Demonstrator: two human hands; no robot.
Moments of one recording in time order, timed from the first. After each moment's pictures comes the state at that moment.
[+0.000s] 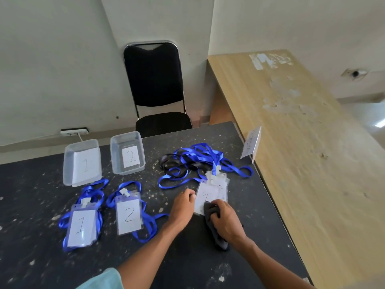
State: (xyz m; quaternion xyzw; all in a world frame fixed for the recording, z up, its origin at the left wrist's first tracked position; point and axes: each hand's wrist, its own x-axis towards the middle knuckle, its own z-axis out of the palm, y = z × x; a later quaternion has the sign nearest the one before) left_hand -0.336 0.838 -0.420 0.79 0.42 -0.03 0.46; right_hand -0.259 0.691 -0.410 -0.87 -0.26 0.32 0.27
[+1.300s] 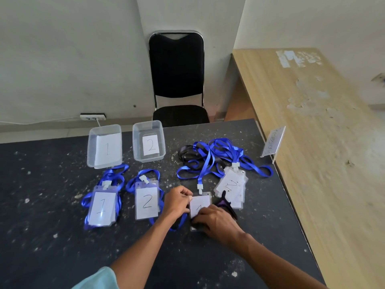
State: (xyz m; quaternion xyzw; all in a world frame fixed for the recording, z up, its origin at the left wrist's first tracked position) left_hand -0.393 0.878 -0.419 0.63 0.53 0.00 0.57; right_hand -0.297 0.728 -0.426 -0.73 -0.63 0.24 0.10
